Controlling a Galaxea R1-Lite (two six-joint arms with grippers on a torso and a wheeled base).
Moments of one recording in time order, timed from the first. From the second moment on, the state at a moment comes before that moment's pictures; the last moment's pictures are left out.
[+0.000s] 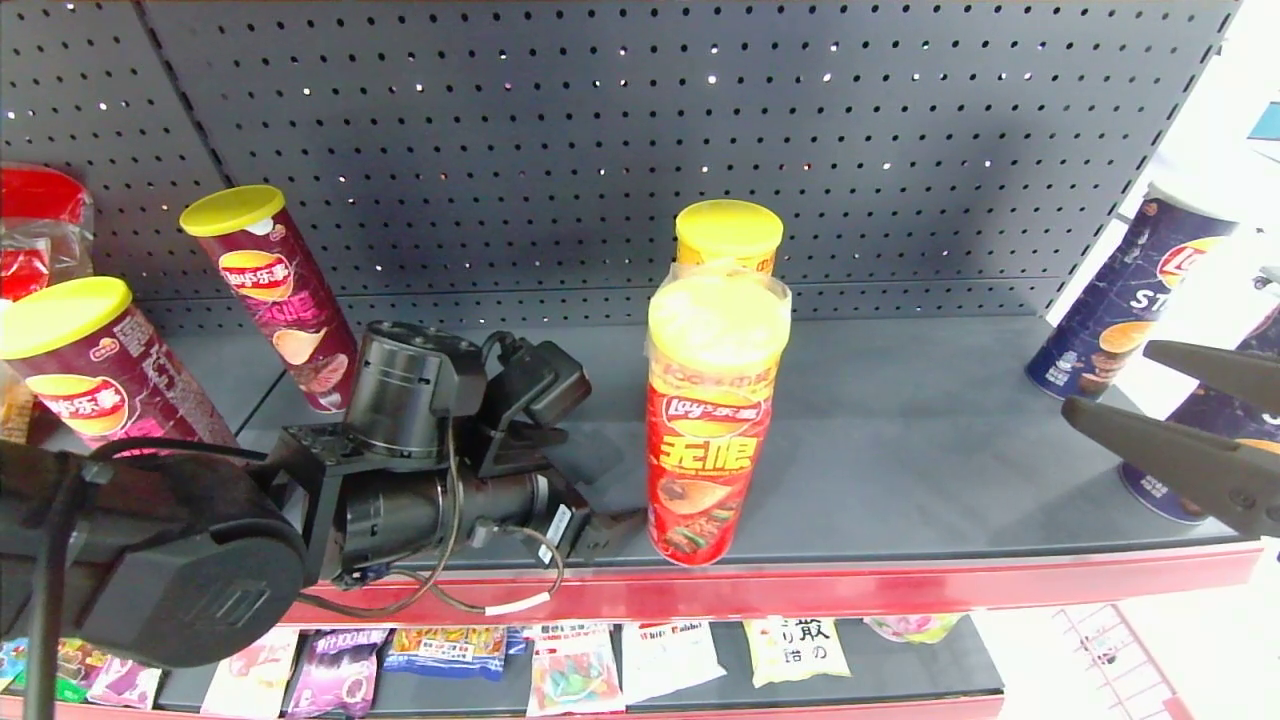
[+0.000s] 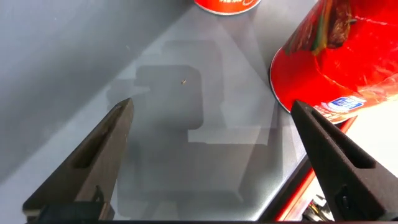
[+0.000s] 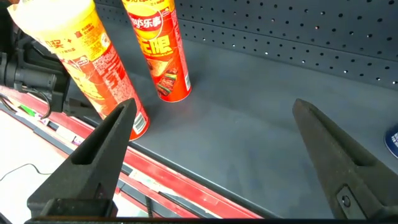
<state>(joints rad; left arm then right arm) -0.63 1.75 -0.80 -0.45 -0.13 0.19 0.49 0.97 -0.62 -0.28 0.02 -0.01</state>
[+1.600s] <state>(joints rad) -0.23 0.40 -0.66 0.72 0.06 -0.02 0.15 0.47 -0.53 0.35 -0.08 0.01</state>
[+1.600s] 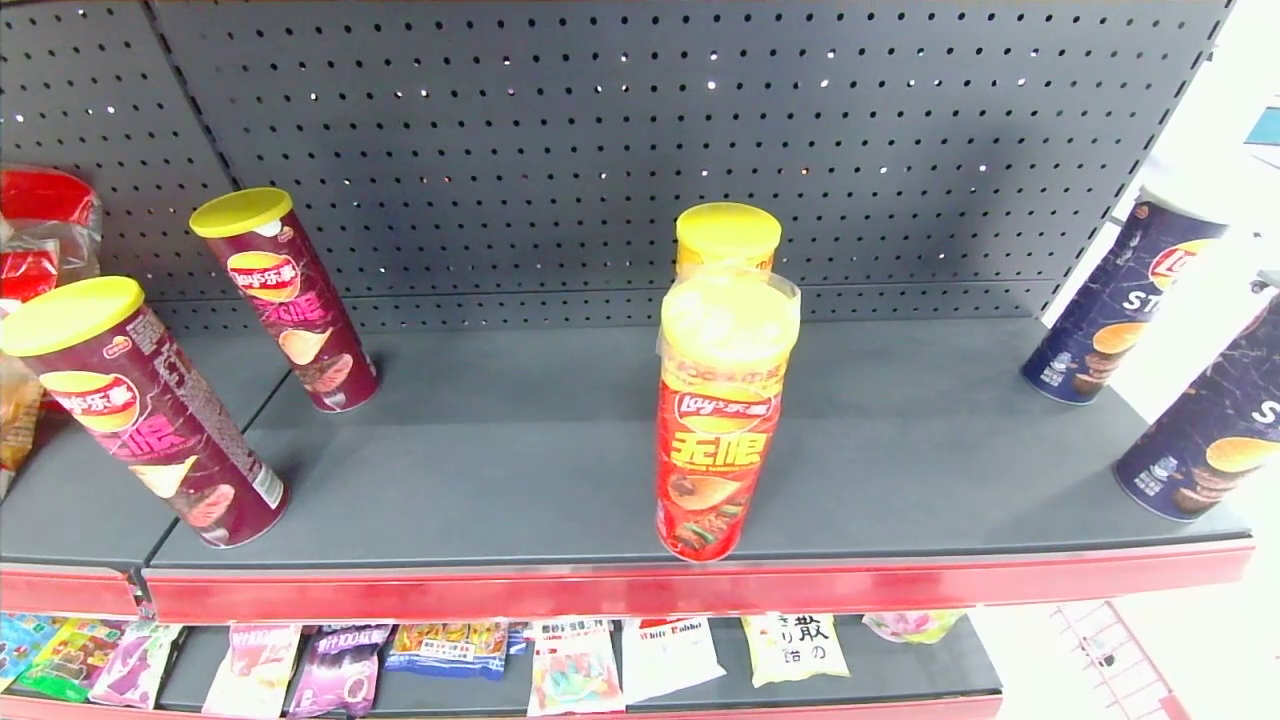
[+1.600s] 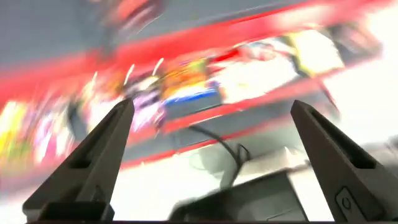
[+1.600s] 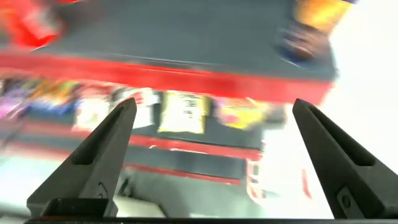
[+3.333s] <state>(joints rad) 0.09 0.08 0.00 -0.06 0.14 0.01 0.07 0.09 -0.02 -0.10 -0.11 0.00</state>
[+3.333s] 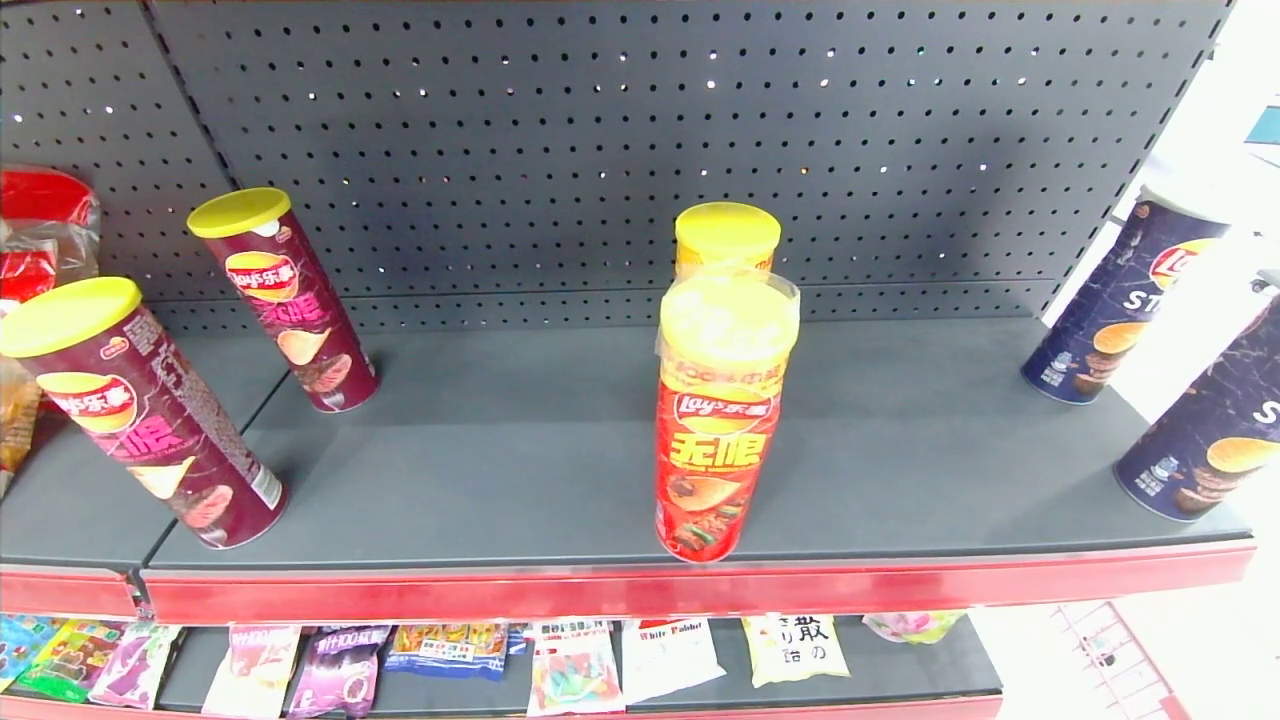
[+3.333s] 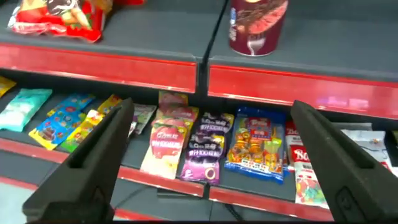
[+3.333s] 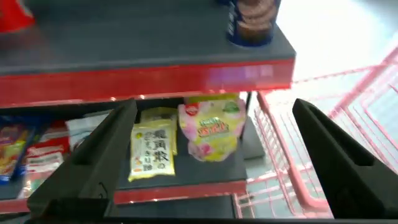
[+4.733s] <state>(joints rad) 0.00 0.00 0.00 0.00 0.02 0.01 0.08 0.09 0.00 0.00 0.03 0.00</state>
